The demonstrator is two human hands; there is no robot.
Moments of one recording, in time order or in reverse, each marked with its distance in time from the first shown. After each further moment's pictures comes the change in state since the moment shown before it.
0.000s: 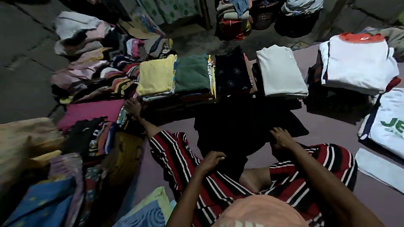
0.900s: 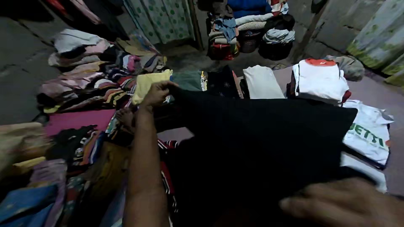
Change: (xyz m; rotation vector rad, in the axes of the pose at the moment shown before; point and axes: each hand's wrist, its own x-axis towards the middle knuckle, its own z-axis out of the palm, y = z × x) left_hand -0.025 0.080 -0.280 -0.143 0.721 0.417; right_hand -0.319 -0.170 -0.207 0.220 0.413 -0.833
